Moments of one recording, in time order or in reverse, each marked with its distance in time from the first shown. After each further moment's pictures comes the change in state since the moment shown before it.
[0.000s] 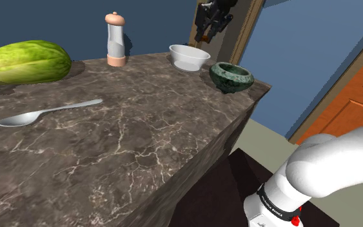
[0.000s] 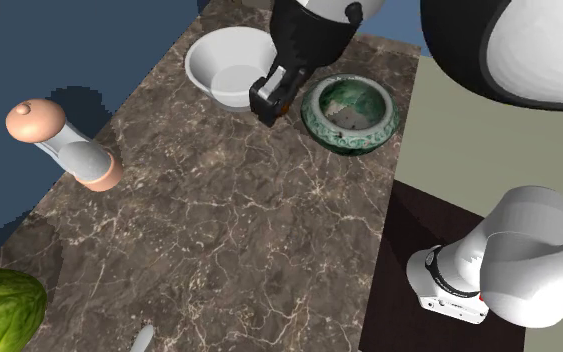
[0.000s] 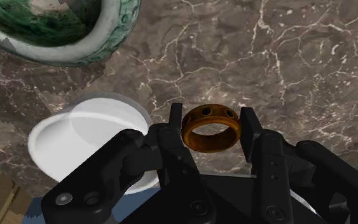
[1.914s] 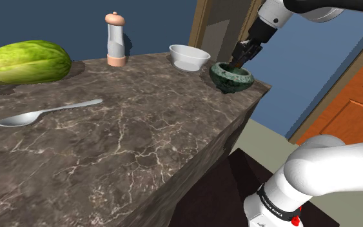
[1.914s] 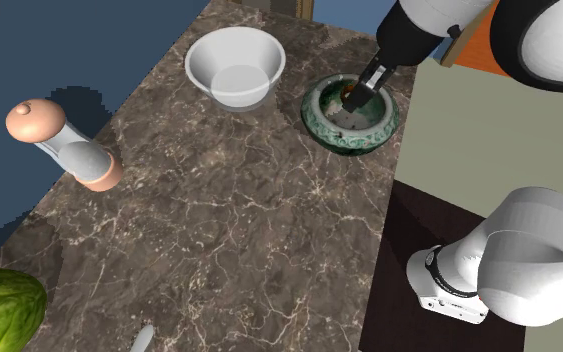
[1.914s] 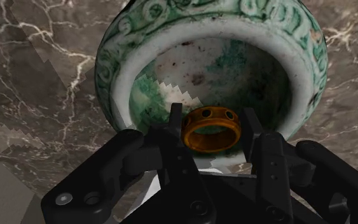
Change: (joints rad) arm -0.057 -0.279 -0.241 -0.387 -0.053 0.094 -0.276
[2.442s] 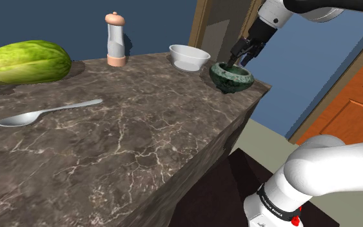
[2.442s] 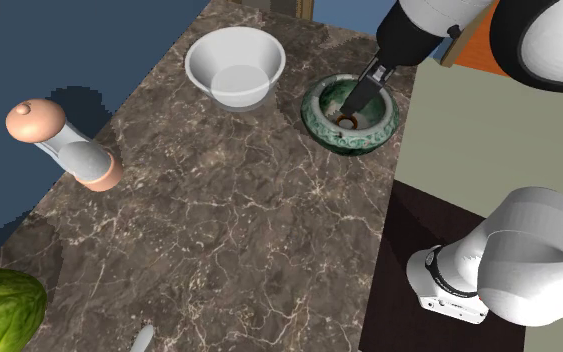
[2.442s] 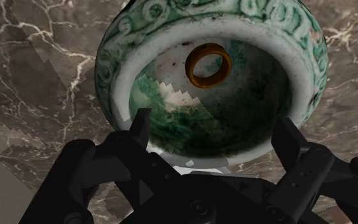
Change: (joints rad) arm 0.000 0.000 0.000 0.000 0.000 0.000 0.000
